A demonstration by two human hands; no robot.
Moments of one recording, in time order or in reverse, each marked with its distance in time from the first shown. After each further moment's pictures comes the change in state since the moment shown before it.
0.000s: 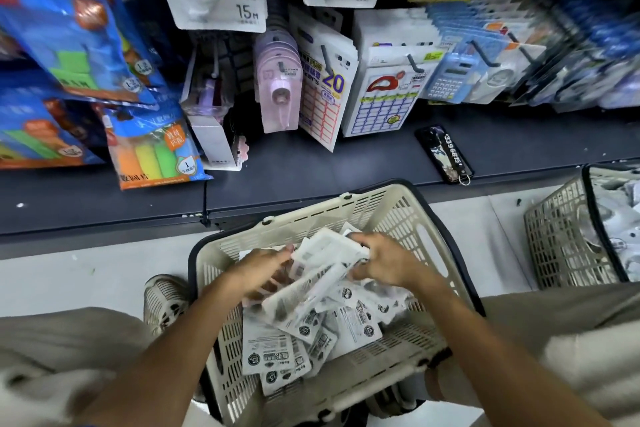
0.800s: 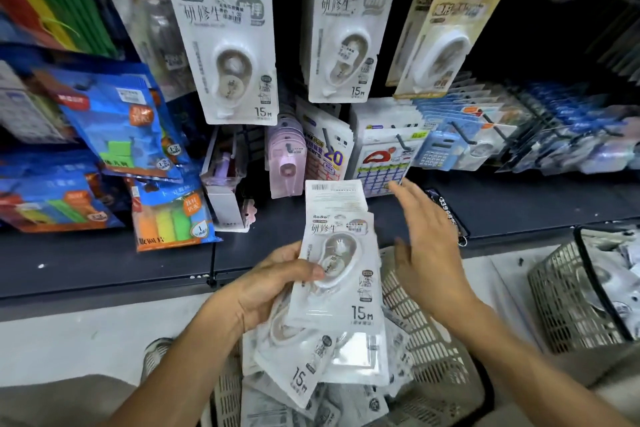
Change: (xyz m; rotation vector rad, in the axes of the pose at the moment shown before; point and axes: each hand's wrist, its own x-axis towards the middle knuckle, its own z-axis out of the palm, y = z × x) left_hand -0.062 0.093 -0.022 -0.573 -0.334 0.522; right_hand -0.053 -0.107 -0.063 -0.487 0.898 -0.378
